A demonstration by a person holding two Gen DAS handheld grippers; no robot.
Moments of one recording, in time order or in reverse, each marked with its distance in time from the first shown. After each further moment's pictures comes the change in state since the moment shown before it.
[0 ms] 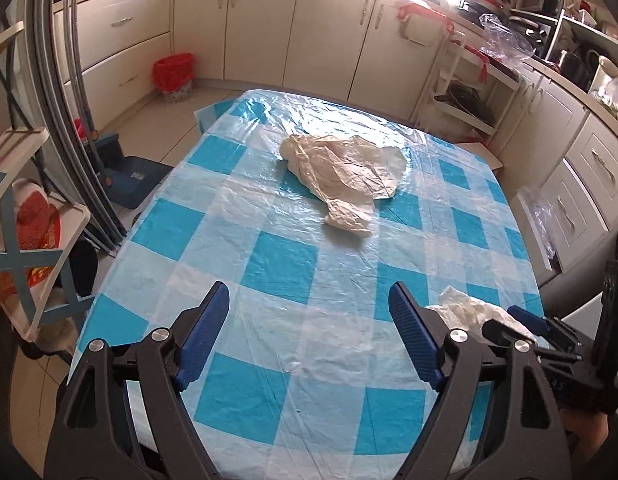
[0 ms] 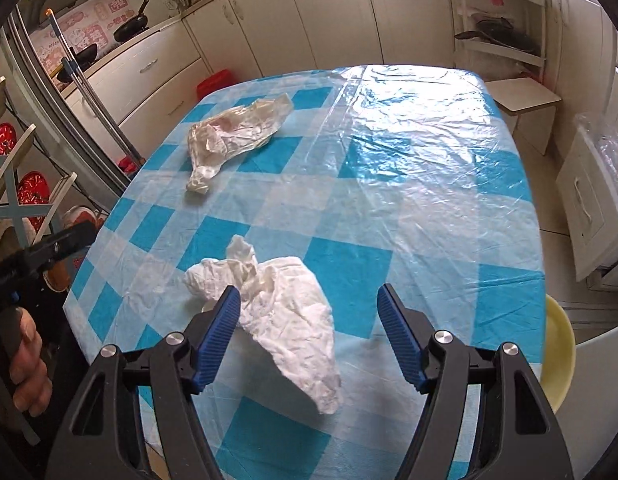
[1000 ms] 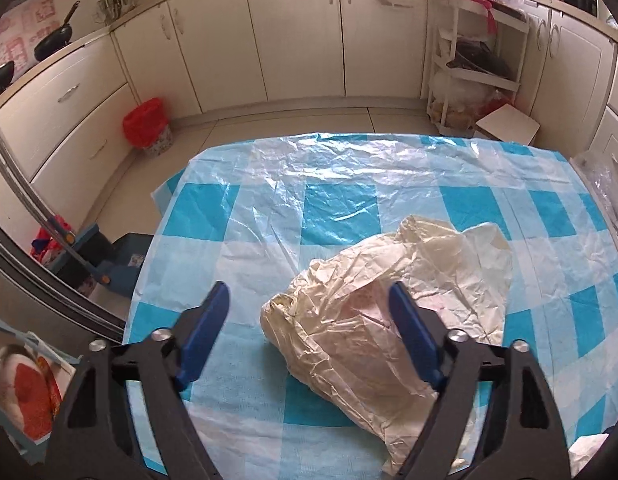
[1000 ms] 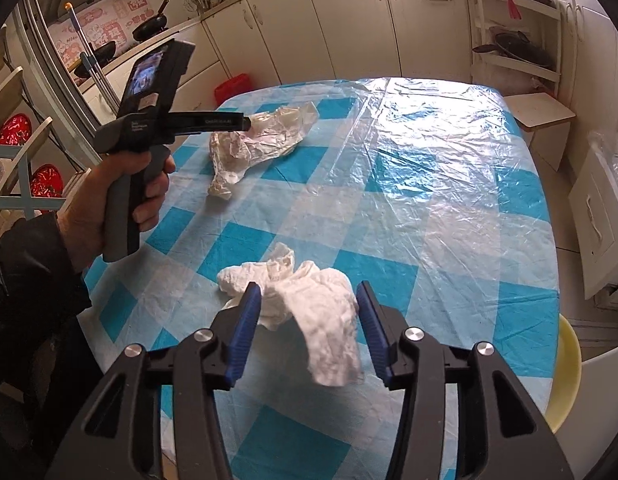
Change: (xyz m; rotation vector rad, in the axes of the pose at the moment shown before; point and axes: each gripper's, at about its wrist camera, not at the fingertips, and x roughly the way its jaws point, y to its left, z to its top) left arm 0.174 -0.035 0.136 0.284 0.030 0.122; right arm -0.003 0.009 0.003 -0.042 -0.034 0.039
